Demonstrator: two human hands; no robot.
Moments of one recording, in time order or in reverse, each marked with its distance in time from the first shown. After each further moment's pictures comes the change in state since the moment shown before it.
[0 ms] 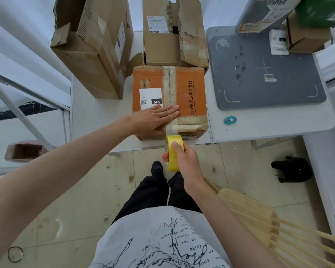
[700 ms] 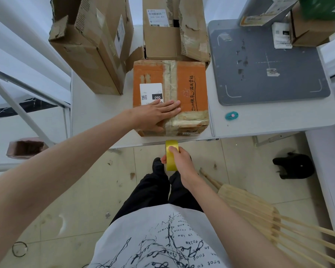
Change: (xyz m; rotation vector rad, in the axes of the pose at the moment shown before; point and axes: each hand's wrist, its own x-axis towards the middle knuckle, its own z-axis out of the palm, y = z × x) left_hand 0.003 0.003 -0.008 -0.013 -0.078 -0.004; right_hand 0.045 0.049 0.001 -0.060 -0.045 0.172
